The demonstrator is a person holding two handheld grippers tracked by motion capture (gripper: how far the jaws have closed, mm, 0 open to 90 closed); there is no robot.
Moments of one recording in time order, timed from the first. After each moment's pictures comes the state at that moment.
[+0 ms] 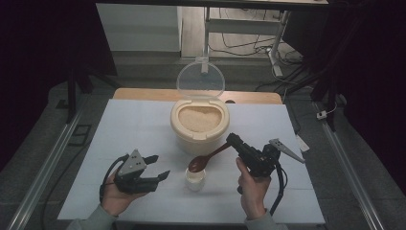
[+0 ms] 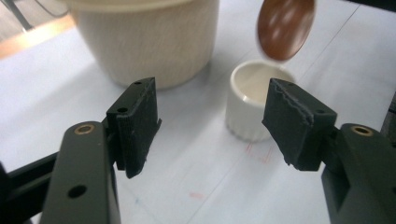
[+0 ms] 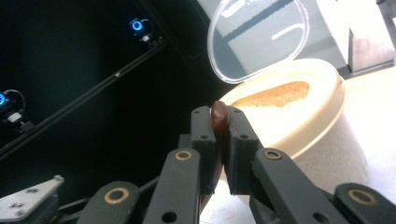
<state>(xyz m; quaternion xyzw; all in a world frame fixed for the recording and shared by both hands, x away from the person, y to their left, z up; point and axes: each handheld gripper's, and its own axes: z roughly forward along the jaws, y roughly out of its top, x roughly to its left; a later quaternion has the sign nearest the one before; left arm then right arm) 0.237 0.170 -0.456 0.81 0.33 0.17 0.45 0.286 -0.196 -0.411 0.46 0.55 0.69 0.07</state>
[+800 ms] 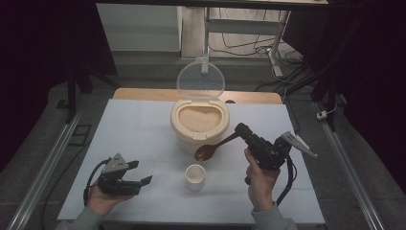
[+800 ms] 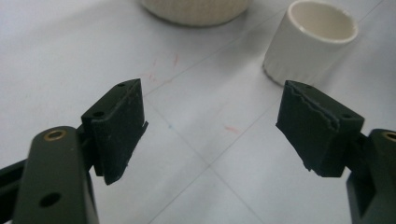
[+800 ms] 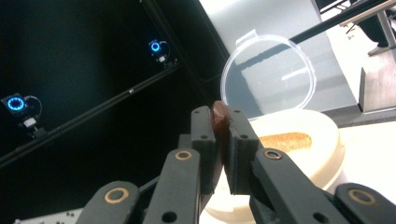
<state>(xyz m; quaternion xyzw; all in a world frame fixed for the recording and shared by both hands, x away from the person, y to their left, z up) 0.238 0.215 -0.489 0.81 0.40 0.13 0.42 0.293 -0.213 -0.387 0.41 0.54 0.73 0.10</state>
